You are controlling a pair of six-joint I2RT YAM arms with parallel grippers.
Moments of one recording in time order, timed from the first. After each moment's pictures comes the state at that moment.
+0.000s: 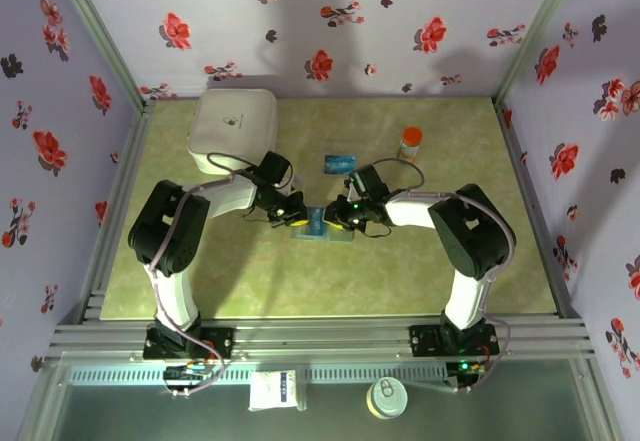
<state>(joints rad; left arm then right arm) -0.55 1.88 1.12 -0.42 0.48 -0.69 0.58 1.83 0.91 -0.02 -0.50 0.86</state>
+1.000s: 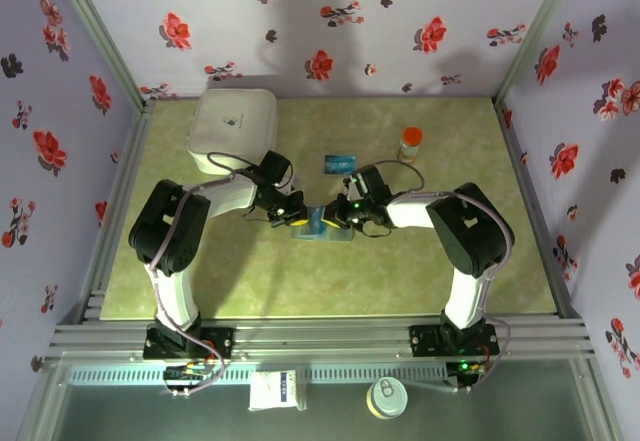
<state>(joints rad) -0.55 1.88 1.13 -0.43 0.48 -0.69 0.56 1.85 0.87 0.12 -0.58 0.91</state>
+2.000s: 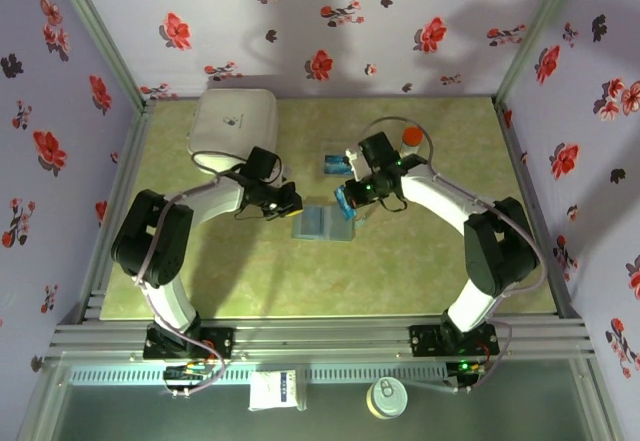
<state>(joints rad) -0.50 1.75 1.04 -0.33 0.48 -0.72 0.52 1.67 1.22 -0.62 -0.29 0.07</state>
